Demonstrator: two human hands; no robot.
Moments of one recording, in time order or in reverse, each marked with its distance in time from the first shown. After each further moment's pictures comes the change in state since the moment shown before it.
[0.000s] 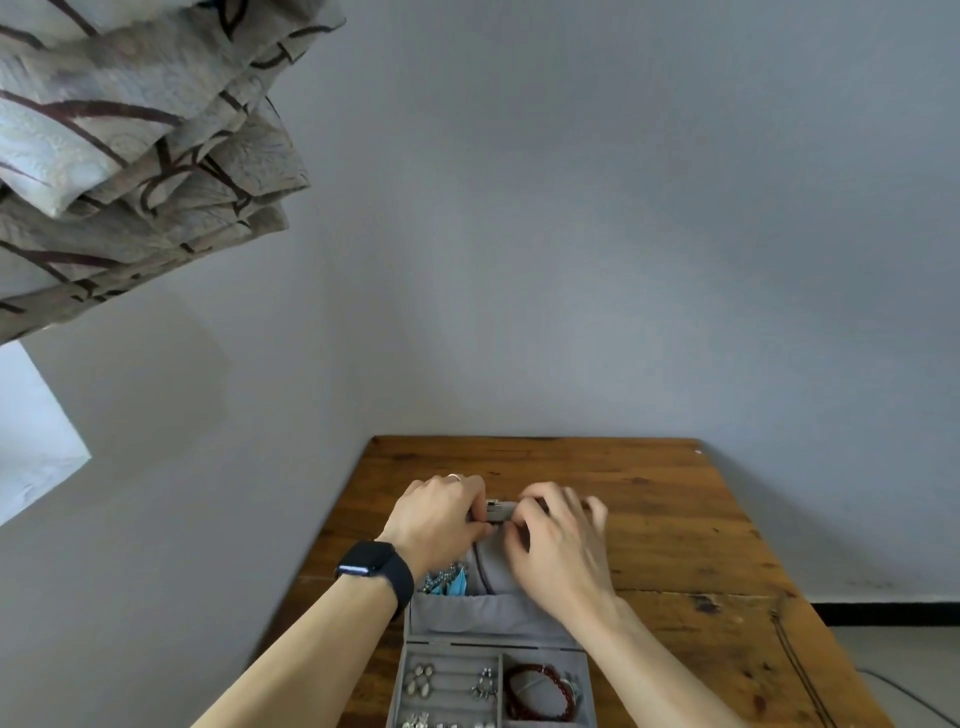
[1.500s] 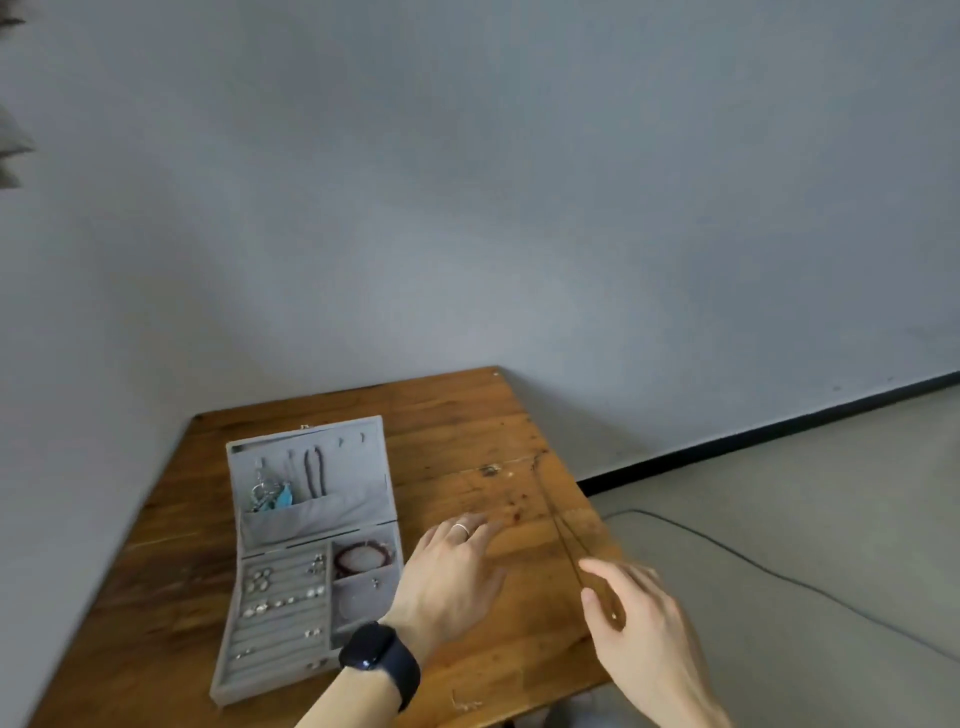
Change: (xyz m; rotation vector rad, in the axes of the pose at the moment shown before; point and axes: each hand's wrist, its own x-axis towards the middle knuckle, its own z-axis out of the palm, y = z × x) left_hand -0.139 0.201 0.091 -0.091 -0.151 0.328; right_hand -0.297 0.092 -0.197 0.027 0.016 0.517
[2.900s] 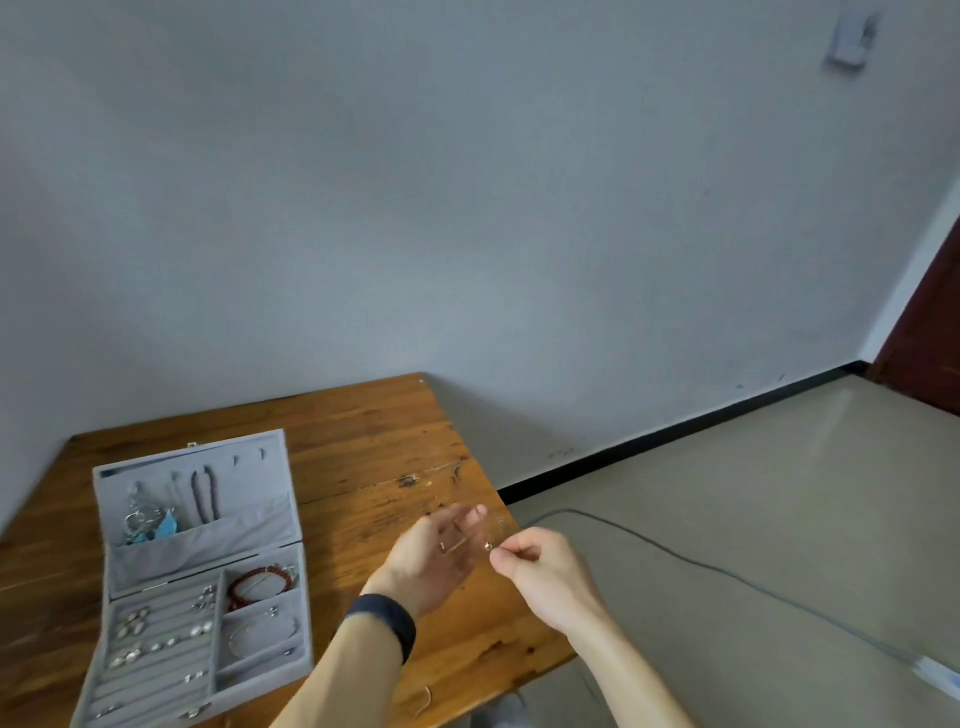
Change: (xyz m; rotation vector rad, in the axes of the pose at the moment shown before) left_hand 0.064 0.069 0.018 -1.879 -0.252 -0.723; right_hand 0.055 -0.007 -0.034 0.397 -0.318 0.477
